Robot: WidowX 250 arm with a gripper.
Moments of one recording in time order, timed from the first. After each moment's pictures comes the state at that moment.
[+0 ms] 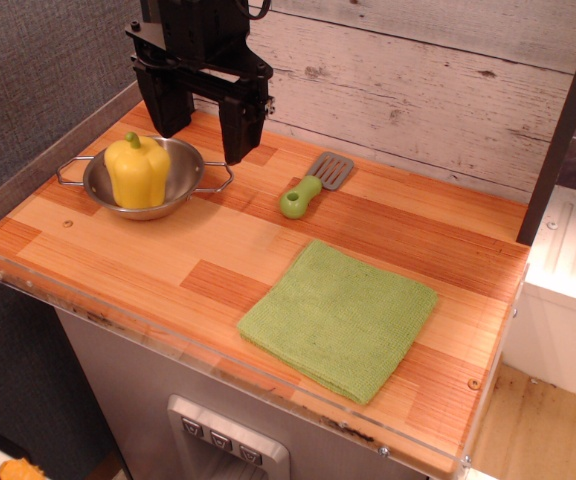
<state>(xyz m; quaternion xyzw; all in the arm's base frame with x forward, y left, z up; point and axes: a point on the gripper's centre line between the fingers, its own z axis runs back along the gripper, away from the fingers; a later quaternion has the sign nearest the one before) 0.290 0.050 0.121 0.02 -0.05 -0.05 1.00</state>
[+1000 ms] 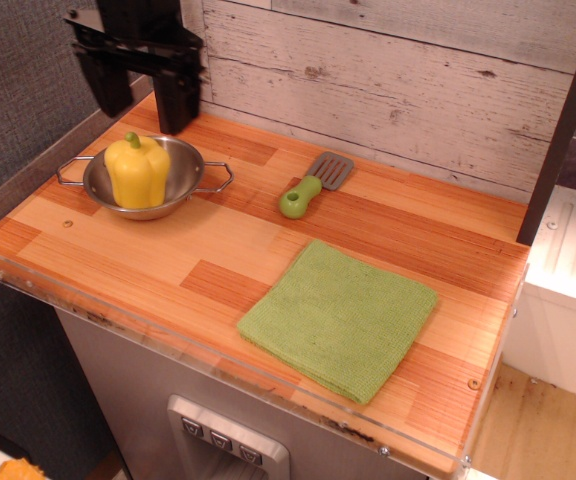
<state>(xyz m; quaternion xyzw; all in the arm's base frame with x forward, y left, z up) 0.302 0.119 0.115 0.02 -0.06 0.02 1.00</state>
